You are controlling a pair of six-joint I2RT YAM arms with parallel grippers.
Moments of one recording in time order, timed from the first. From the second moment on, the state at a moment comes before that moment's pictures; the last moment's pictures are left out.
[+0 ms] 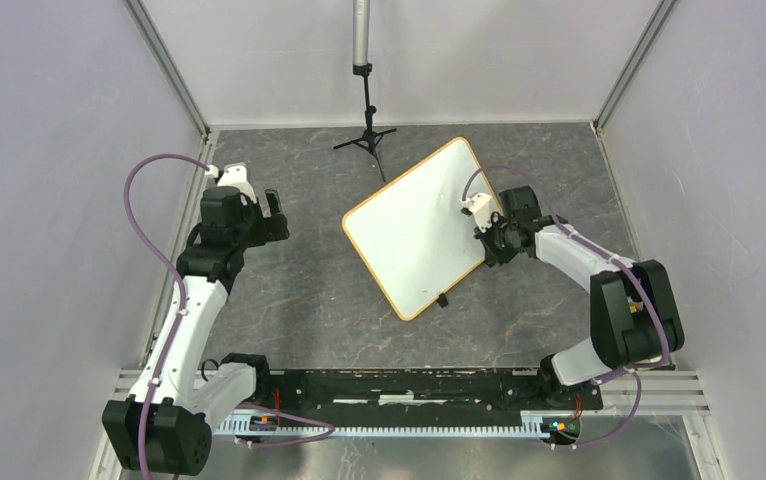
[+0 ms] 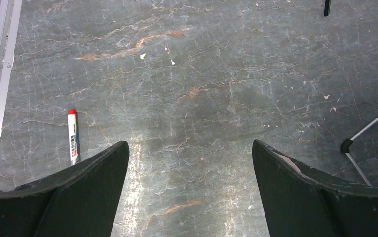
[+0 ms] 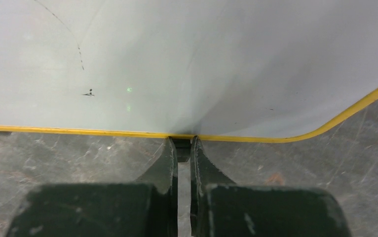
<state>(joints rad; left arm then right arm) -0.07 0.96 0.87 -0.48 -0.08 -0.19 0.26 1.52 0.87 -0.40 -0.18 -0.49</state>
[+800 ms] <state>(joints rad) -0.07 0.97 0.87 -0.48 -0.08 -0.19 0.49 1.22 0.63 -0.49 -0.17 -0.17</state>
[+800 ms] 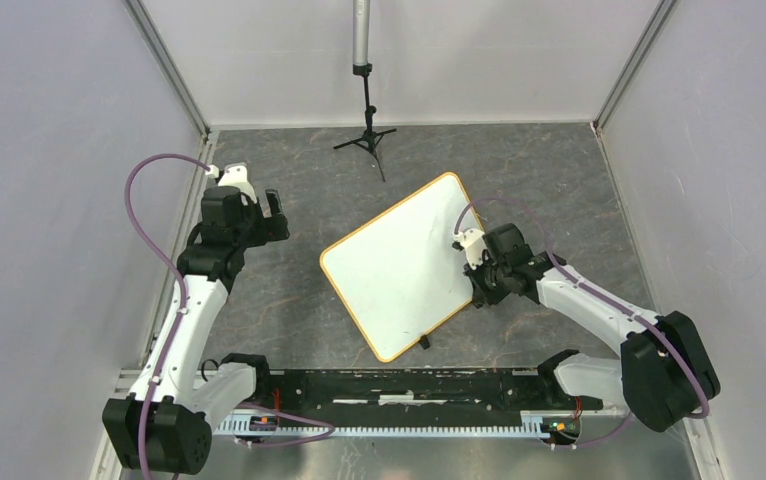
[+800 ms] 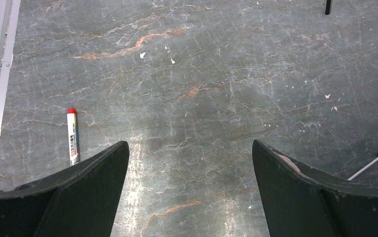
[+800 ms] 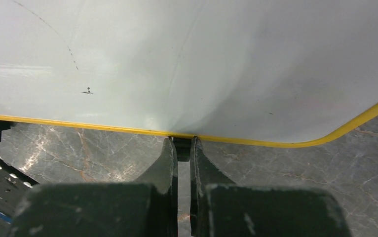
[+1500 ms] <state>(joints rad) -0.07 0.99 0.87 -0.49 -0.07 -0.19 0.51 1.10 0.56 -0.49 -0.31 -0.08</state>
